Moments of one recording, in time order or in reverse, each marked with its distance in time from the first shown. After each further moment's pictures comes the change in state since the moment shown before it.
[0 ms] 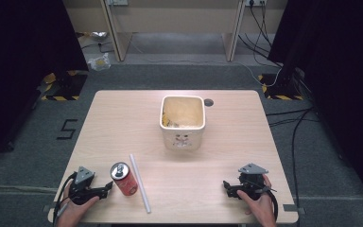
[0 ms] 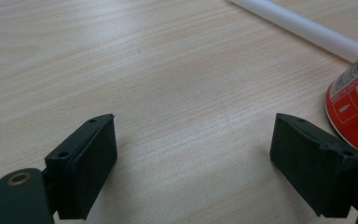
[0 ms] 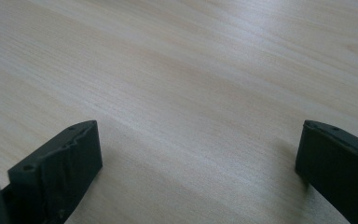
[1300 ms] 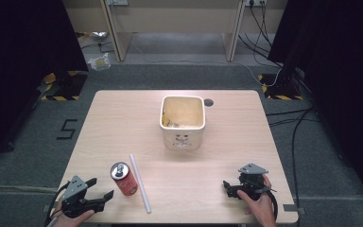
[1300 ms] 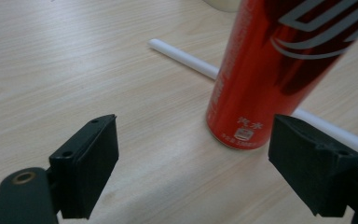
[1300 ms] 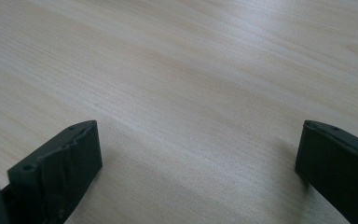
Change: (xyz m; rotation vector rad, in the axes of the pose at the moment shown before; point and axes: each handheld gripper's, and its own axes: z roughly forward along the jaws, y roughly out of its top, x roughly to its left) left arm -0.029 -0.001 -0.053 -0.135 -0.155 0.034; right arm 0.000 0.000 0.000 0.001 -0.001 0.000
